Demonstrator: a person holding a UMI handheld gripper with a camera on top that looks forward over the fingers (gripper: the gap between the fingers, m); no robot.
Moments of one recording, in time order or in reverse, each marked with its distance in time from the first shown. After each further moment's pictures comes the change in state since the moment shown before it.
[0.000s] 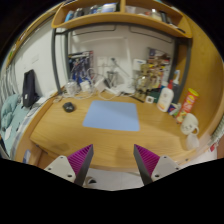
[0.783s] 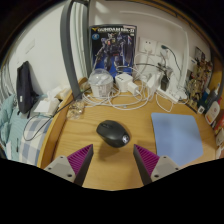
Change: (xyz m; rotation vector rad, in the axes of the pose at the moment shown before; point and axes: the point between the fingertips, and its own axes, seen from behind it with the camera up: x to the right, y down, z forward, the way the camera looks) arm -0.136 -0.230 0.243 -0.201 -0.034 -0.034
